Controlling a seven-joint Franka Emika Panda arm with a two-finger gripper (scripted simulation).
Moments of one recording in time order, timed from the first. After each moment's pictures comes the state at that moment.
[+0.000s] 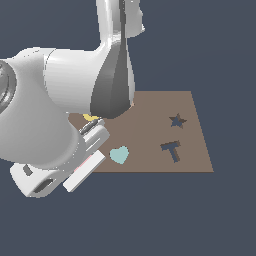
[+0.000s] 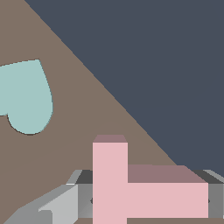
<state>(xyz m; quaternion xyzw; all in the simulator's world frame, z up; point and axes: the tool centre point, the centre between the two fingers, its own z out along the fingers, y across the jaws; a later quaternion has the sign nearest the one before) 0.125 -0.128 0.034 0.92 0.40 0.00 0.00</state>
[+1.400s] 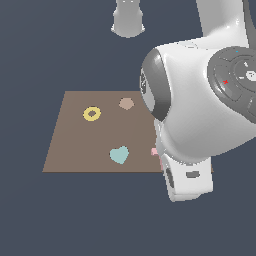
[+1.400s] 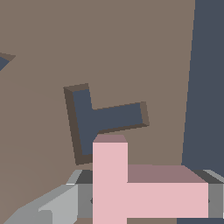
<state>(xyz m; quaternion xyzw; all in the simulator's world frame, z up) 0.117 0.099 0.040 0.68 0.74 0.00 0.00</state>
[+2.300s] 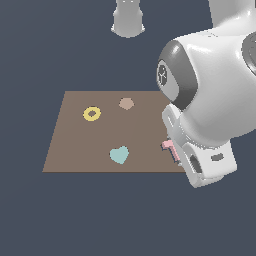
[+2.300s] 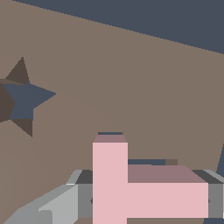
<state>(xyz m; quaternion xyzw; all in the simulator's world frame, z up) 0.091 0.138 0.040 0.61 0.79 0.00 0.00</state>
